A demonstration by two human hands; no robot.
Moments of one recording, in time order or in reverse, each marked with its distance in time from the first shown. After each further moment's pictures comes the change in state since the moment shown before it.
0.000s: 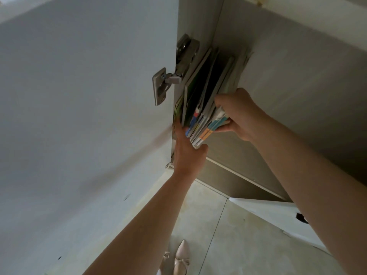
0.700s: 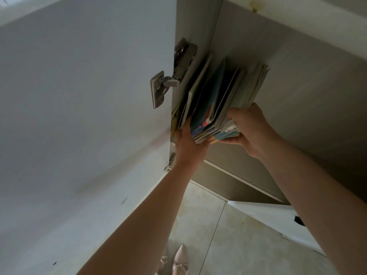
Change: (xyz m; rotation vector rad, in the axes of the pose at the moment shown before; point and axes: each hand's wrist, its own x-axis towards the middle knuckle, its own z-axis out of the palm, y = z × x) left_hand 0.026 0.002 0.011 0.048 -0.048 -0.005; right_hand -0.002 0.030 -0.025 0.142 0.067 -0.009
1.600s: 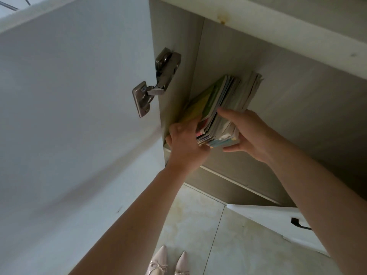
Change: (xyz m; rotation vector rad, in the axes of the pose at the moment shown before) left_hand -0.001 0.028 -0.007 0.473 0.030 0.379; right_hand -0.012 -0.011 -0.023 -0.188 -0.090 0.055
